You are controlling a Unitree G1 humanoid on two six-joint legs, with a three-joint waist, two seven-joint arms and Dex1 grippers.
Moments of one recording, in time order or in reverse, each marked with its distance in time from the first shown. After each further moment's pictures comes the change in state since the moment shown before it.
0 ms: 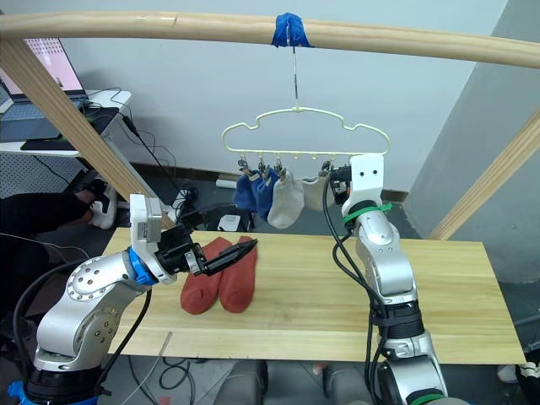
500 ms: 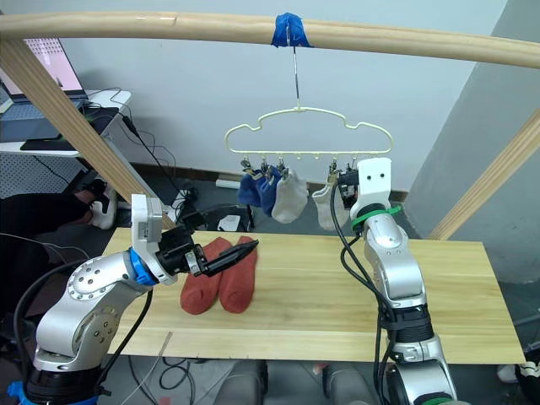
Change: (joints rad) left arm -0.002 0.001 0.000 -0.007 -0.015 0.027 0.001; right arm 0.026 -0.056 -0.001 -0.020 0.000 0.018 0.002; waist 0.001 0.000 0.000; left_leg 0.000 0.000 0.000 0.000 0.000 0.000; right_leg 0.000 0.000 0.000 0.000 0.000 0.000
